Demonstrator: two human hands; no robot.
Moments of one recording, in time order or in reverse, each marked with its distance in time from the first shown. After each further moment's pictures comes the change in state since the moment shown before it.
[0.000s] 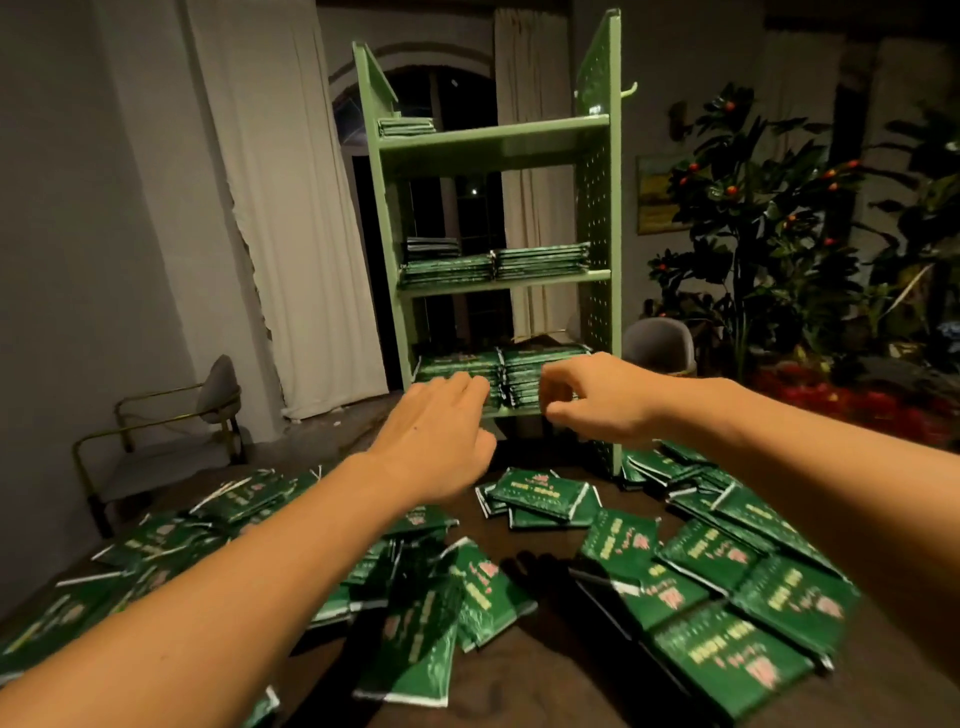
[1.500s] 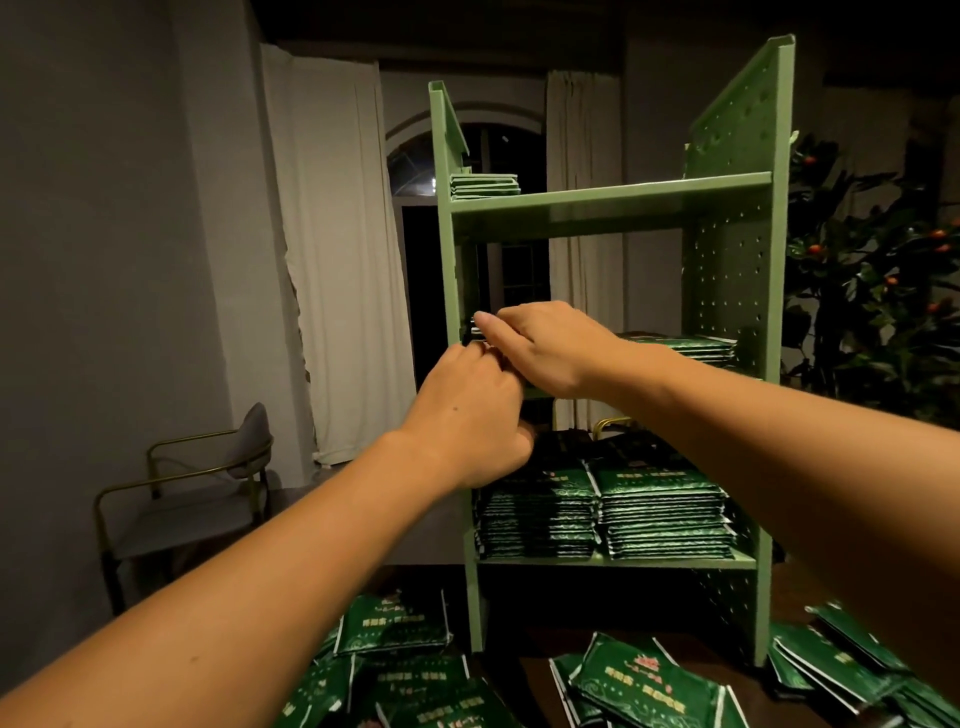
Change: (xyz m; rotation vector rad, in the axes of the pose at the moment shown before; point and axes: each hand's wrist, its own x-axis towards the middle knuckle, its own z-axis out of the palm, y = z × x) left_hand 0.137 -0.099 -0.039 0.278 0.228 0.008; right_hand 0.227 -0.033 -0.051 0.019 0.384 -0.254
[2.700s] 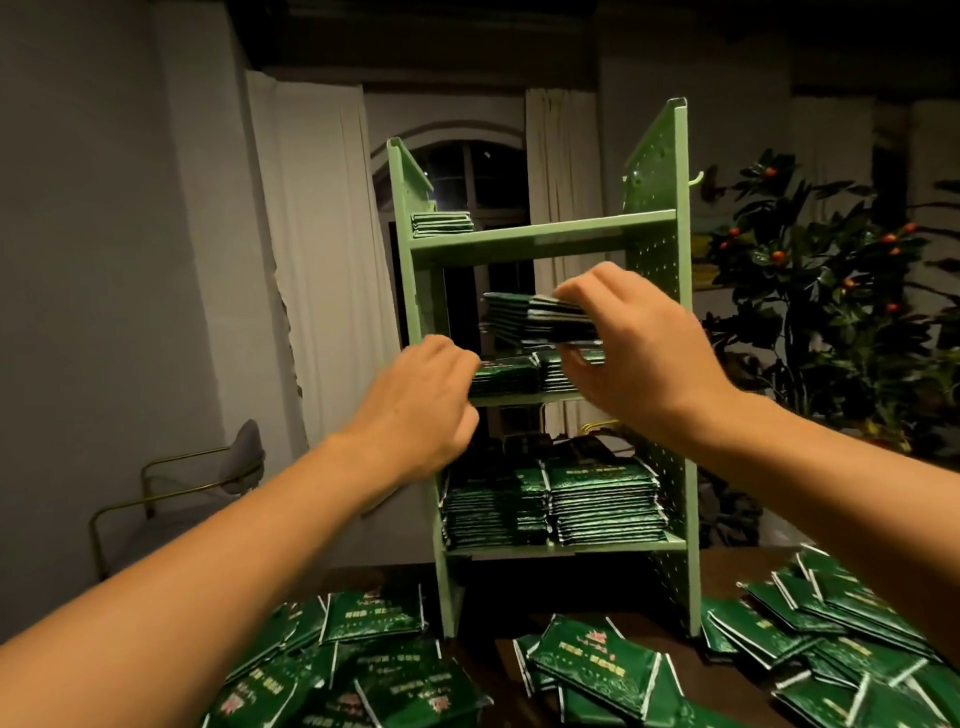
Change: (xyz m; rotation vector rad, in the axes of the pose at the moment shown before) left_hand -0.014 -0.005 -0.018 -0.095 0.203 0.071; right_hand -0.109 0.015 -0.072 -0.323 0.528 -0.177
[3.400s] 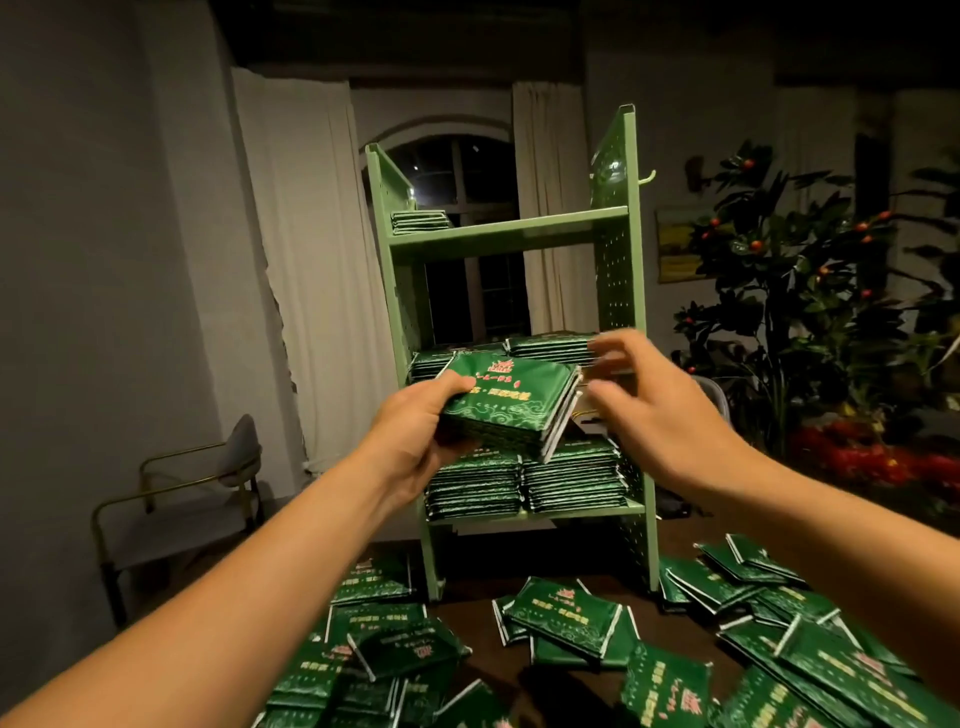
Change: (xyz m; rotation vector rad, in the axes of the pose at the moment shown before) left_hand -0.024 0.071 -0.024 -1.830 -0.017 -0.993; right_hand -0.067 -0.026 -0.056 0.682 -0.274 0.664
